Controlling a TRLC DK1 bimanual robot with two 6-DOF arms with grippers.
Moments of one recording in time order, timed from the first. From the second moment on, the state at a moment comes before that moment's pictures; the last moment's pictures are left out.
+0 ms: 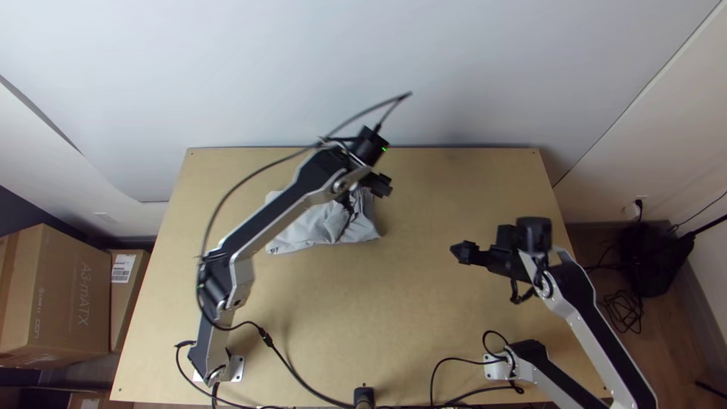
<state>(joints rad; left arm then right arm) -0.75 2.06 2.31 -1.01 -0.38 -0.15 0.25 0.96 0.77 -0.67 -0.31 0.45</state>
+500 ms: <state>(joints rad) -0.31 1.62 2.17 -1.12 -0.21 -0.15 0.68 1.73 1.66 -0.88 -0.01 0.46</state>
